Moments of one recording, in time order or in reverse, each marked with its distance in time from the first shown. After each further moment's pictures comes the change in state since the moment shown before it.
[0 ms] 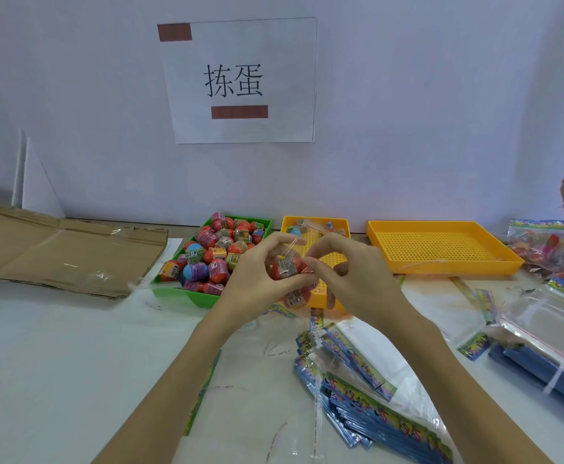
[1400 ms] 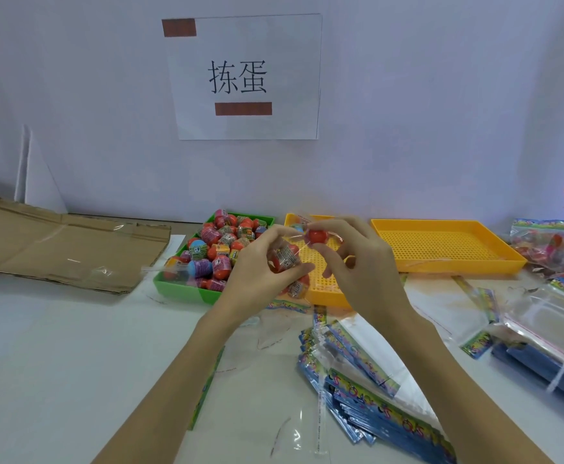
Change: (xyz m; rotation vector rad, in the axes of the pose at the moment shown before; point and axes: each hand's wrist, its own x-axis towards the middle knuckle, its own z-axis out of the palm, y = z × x) left_hand 0.004 -0.005 -0.003 0.078 0.061 0.012; right_hand 0.003 -0.005 0.005 -0.175 0.207 -0.184
